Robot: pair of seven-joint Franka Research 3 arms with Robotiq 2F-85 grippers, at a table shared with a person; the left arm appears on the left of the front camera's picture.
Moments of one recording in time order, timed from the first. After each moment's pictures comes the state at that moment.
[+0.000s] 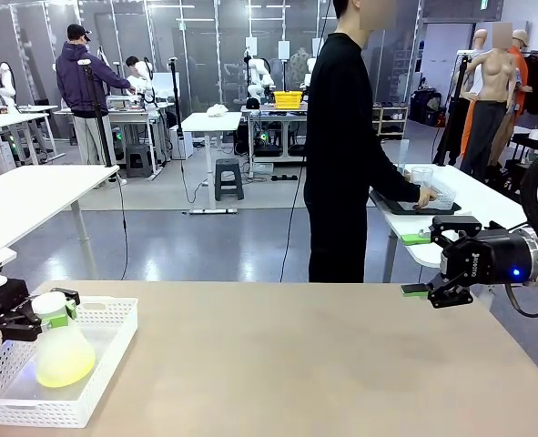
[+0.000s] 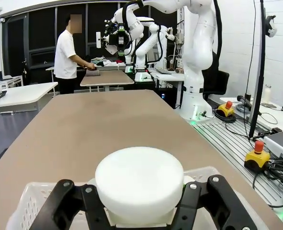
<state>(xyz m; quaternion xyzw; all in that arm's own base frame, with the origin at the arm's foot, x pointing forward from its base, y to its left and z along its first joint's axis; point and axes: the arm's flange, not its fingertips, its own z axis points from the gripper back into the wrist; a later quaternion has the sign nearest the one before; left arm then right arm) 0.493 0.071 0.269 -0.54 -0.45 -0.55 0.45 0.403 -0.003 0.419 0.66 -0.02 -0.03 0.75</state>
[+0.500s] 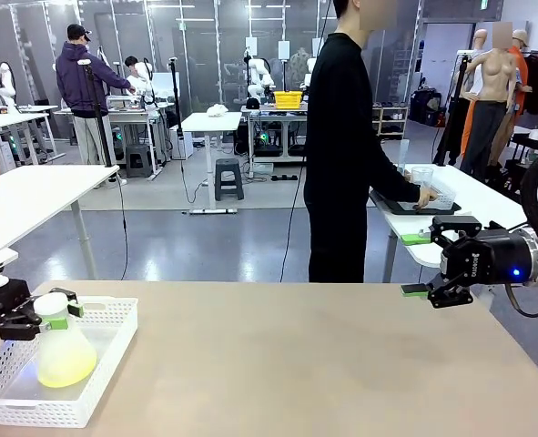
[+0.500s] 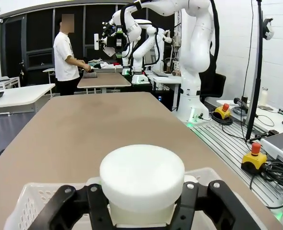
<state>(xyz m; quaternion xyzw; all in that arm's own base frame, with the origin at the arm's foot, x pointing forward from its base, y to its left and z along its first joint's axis) 0.495 0.071 0.267 -0.55 -0.44 -0.55 0.45 0.403 -0.003 0.419 0.66 -0.02 -0.03 0.75</state>
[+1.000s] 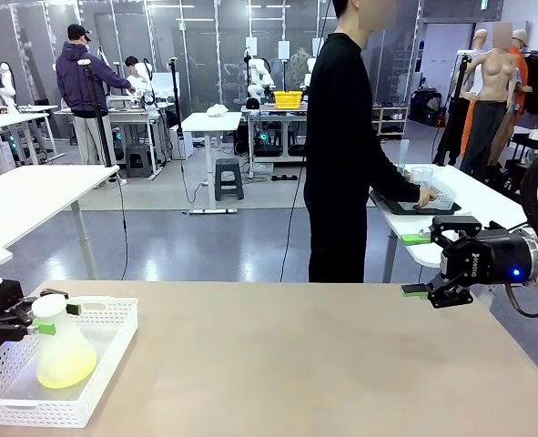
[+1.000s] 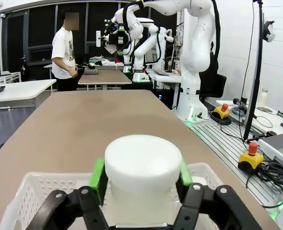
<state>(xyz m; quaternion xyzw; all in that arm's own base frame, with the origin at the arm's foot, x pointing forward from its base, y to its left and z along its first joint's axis) 0.492 0.087 0.267 -0.55 -0.43 -0.54 0.46 0.403 -0.003 0.419 0.66 -0.02 -0.03 0.75</state>
